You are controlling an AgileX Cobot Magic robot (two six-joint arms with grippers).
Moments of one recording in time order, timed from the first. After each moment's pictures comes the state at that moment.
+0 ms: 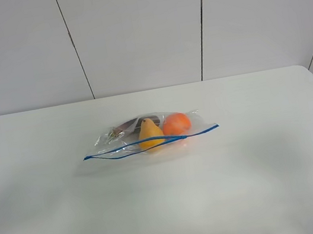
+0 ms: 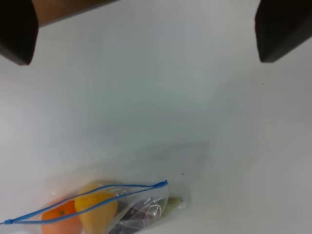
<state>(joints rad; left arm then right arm) -0.13 -0.01 -0.49 -0.18 1.07 0.15 0.00 -0.01 -0.53 0.09 0.94 0.07</state>
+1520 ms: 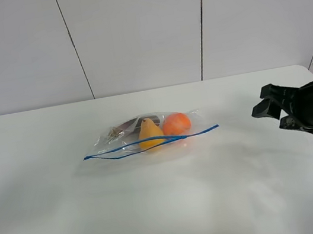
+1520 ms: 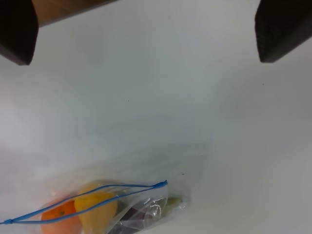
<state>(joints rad) -0.13 -0.01 -0.49 -0.18 1.07 0.15 0.00 1.28 -0.58 0.94 0.35 -0.50</state>
